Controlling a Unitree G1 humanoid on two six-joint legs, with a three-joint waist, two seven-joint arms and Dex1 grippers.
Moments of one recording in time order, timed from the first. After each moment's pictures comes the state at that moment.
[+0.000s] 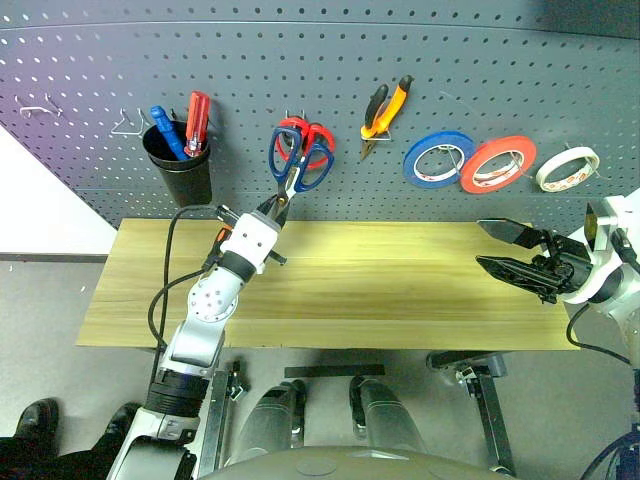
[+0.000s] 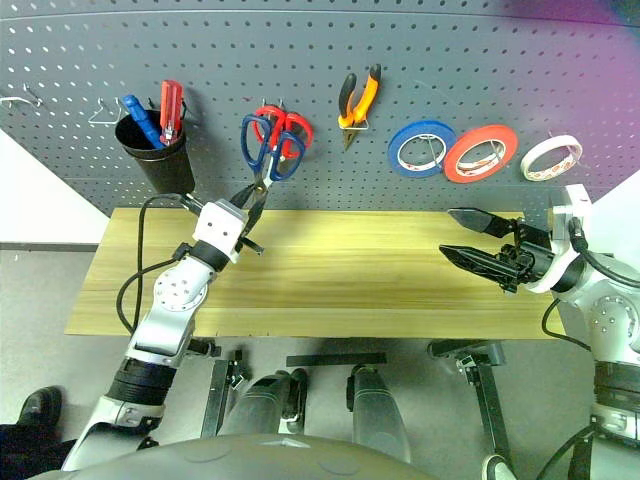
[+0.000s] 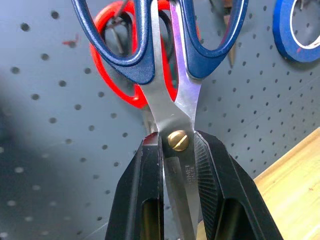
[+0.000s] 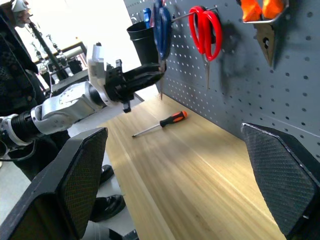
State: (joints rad) left arm -0.30 0.25 -0.10 0.03 0.12 -0.17 -0.23; right arm -0.22 -0.80 -0.38 0.07 0.80 0.48 1.35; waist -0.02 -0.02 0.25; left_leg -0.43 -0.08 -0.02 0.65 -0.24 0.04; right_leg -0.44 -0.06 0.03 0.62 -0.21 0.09
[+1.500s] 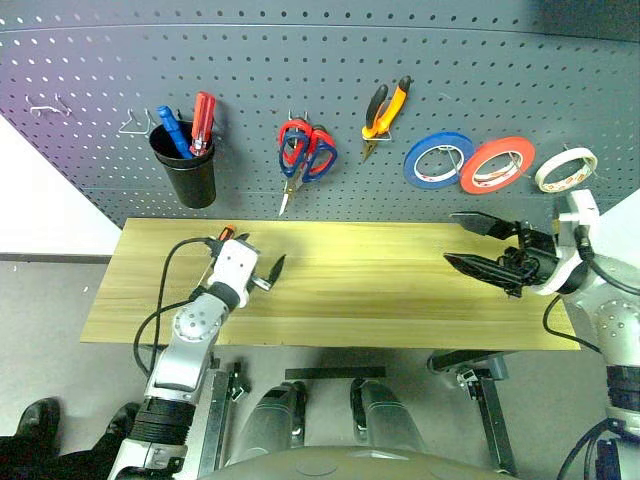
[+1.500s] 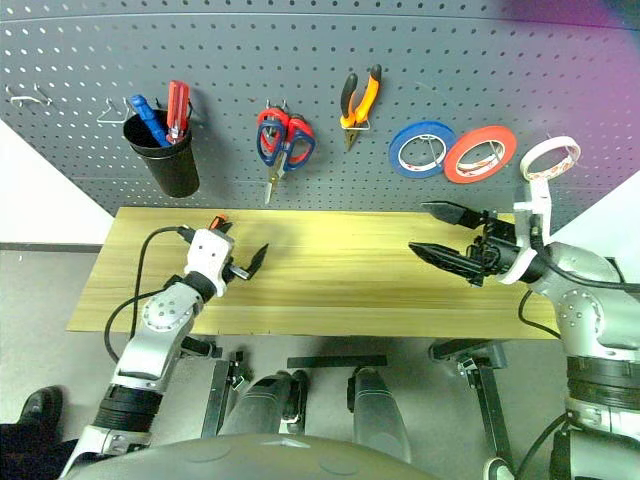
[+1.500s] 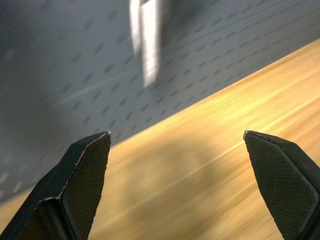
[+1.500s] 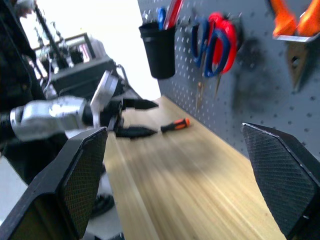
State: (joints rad) left arm -0.17 0.28 -0.01 0.01 0.01 0.14 -0.32; right arm -0.26 -0.73 -0.27 0.00 0.71 0.39 1.28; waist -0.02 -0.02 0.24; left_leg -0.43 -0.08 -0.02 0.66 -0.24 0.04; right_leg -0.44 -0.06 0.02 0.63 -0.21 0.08
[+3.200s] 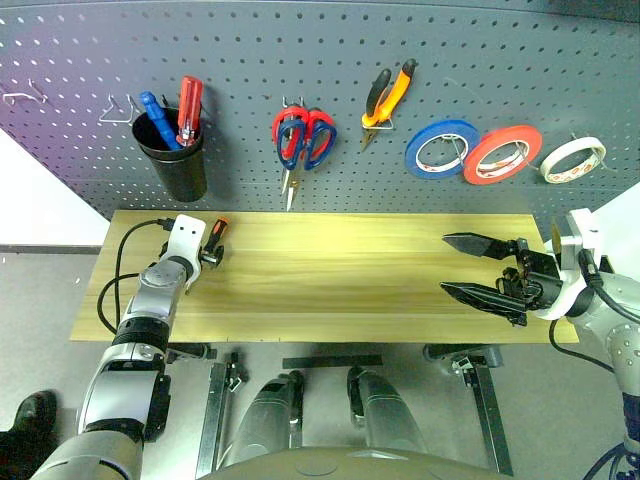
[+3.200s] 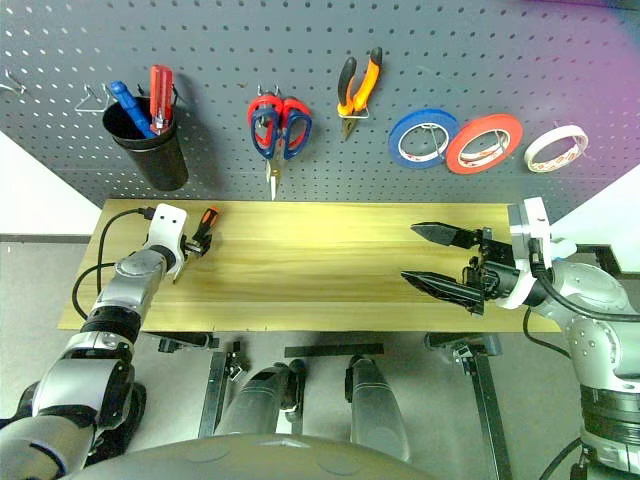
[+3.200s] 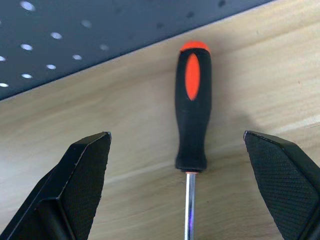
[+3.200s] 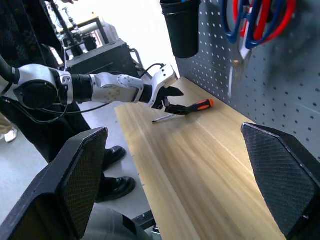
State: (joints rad) left arm -0.63 0.45 0.05 0.90 0.03 0.05 -0.28; right arm -0.10 -0.77 -0.33 -0.25 0.83 0.51 1.23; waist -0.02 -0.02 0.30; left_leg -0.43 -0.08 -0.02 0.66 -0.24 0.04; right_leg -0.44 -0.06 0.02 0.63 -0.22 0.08
